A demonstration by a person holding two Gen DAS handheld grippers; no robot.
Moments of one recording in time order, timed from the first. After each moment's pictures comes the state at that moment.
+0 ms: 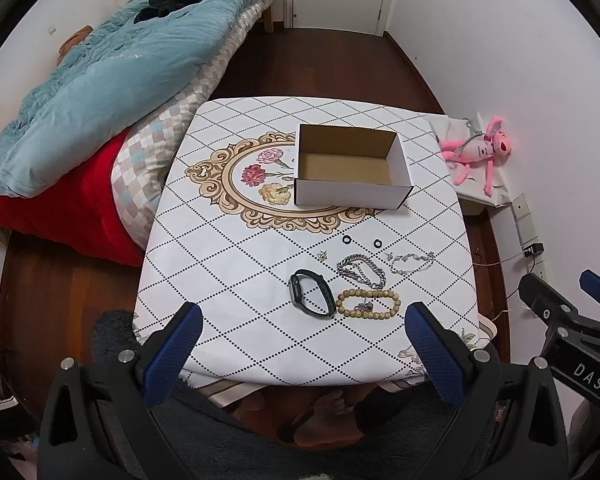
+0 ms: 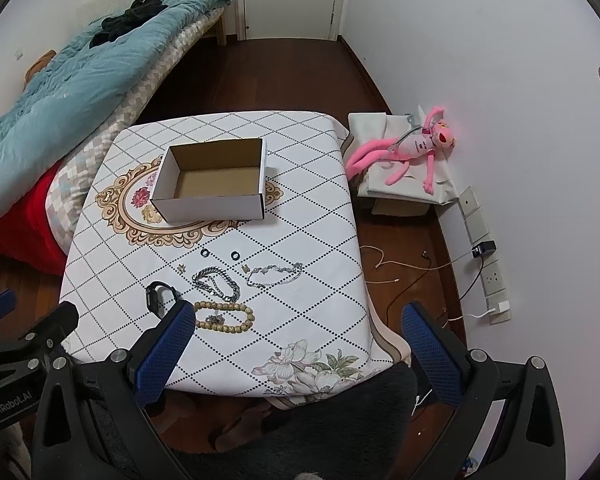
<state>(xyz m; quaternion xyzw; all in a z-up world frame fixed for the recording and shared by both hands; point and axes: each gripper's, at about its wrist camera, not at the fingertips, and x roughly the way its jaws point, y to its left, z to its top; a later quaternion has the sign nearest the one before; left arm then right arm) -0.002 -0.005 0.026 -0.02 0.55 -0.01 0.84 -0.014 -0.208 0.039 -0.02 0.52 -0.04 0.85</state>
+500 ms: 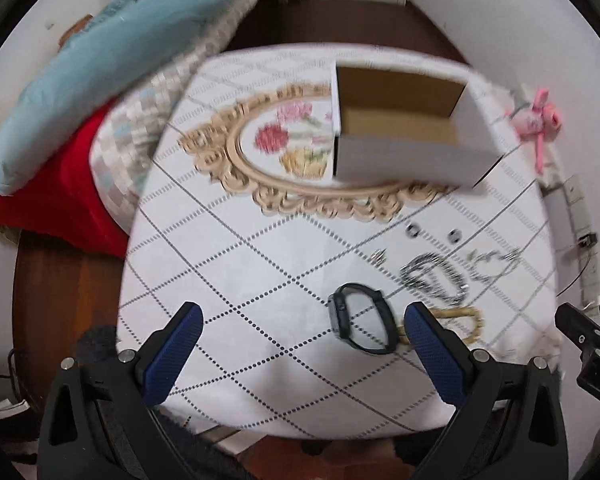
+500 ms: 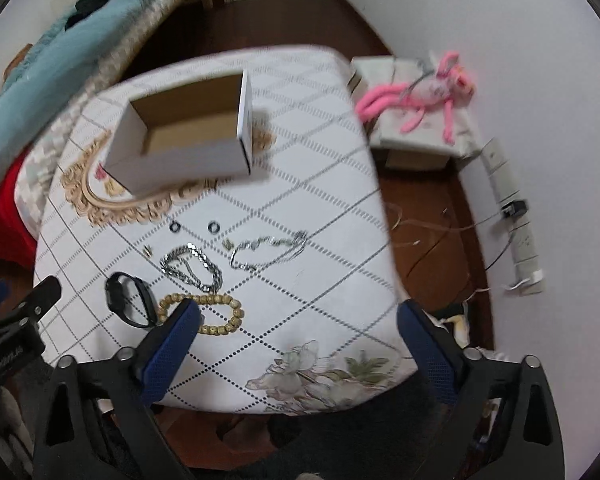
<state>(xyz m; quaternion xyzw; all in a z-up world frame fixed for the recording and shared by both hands) 0.058 0.012 -0.097 0.02 0.60 0.03 0.80 0.030 -0.217 -0.079 0.02 0.59 -0.05 0.80</state>
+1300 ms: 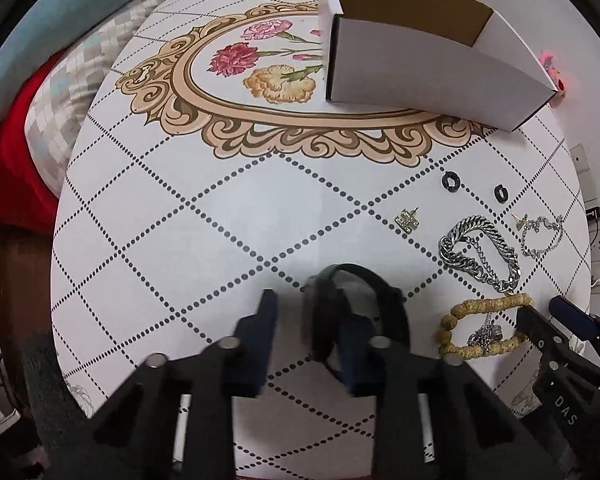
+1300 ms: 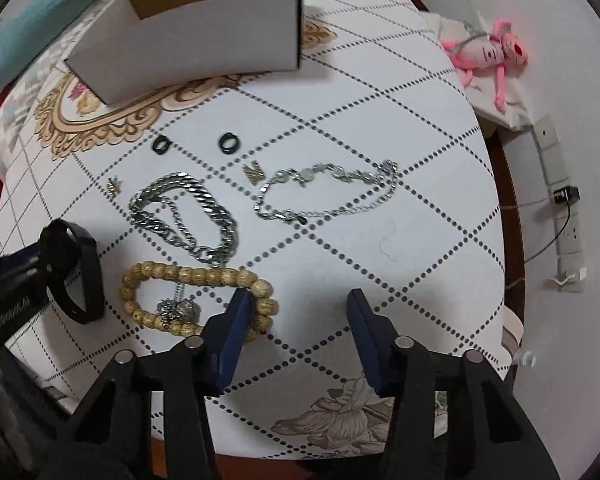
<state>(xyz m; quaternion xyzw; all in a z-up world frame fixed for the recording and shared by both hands) 0.074 0.024 -0.179 0.01 0.64 -0.01 0.77 0.047 -0.174 -0.201 -0.01 0.63 -0.02 0.77</state>
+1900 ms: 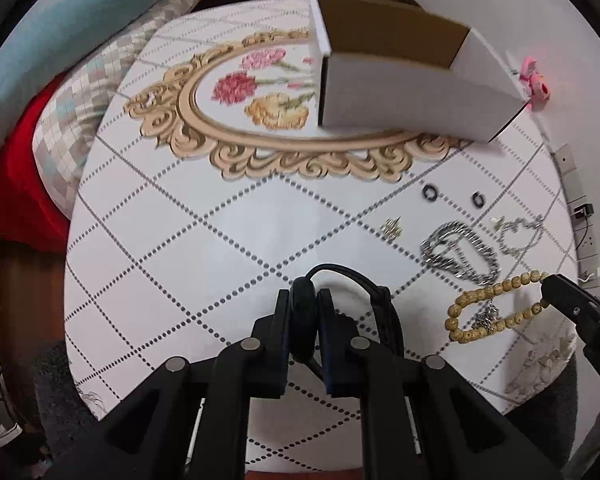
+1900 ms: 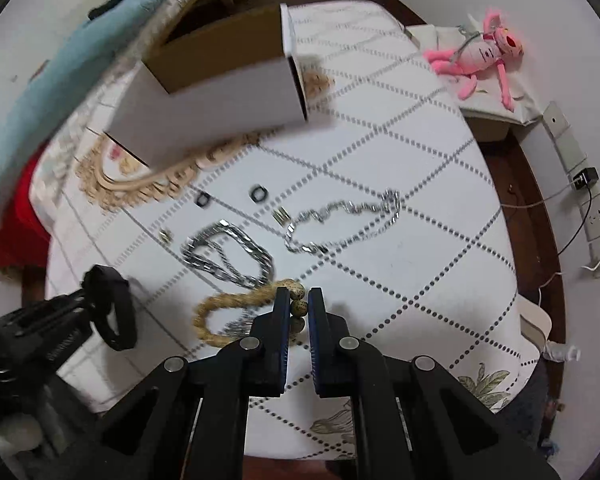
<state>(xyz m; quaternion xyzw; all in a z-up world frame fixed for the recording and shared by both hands) 0.046 0.026 -0.143 0.01 0.61 -0.03 0.79 0.036 -0.187 -0.154 0.10 0.58 0.02 0.81</state>
